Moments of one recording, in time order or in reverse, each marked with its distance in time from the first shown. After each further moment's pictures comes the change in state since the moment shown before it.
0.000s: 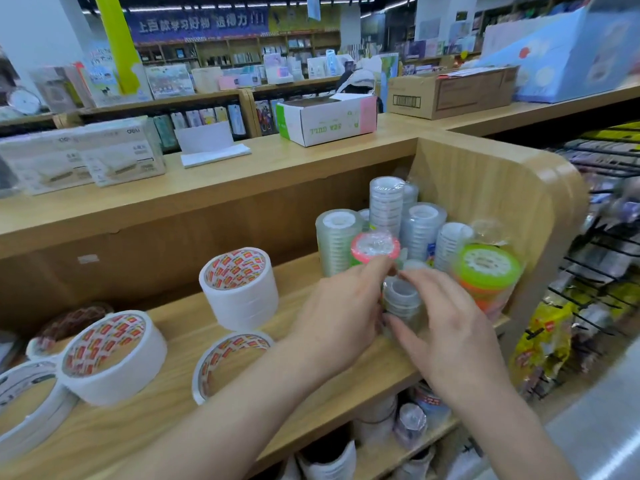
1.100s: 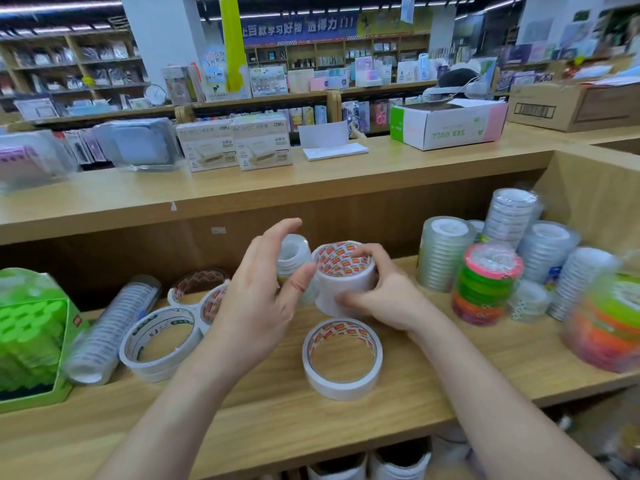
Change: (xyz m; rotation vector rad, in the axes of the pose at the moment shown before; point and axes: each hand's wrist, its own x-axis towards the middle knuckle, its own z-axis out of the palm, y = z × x) left_hand -0.108 -0.102 -0.103 -0.158 0.361 -0.405; right_hand 0.075 -0.107 0.111 0.674 -0.609 0.207
